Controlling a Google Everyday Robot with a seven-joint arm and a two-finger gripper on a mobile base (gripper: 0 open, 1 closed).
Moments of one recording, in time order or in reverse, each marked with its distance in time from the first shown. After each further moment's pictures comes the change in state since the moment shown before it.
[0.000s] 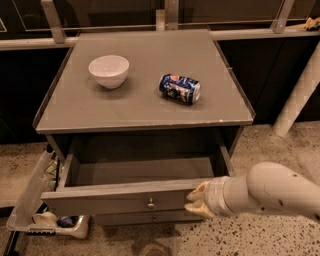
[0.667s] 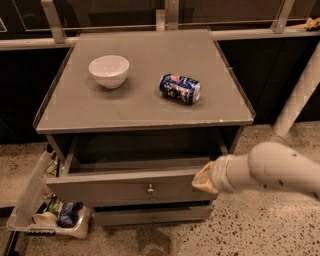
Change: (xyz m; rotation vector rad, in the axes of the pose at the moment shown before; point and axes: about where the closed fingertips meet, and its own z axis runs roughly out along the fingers) arm -0.002 -0.065 -0.013 0.115 0.037 0.014
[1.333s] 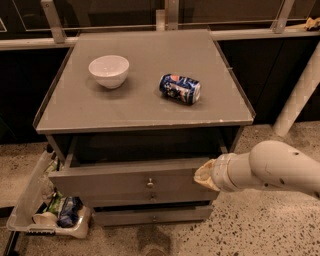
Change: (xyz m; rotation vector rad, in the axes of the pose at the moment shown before) arm 0.001 -0.012 -0.005 0.025 0.013 0.008
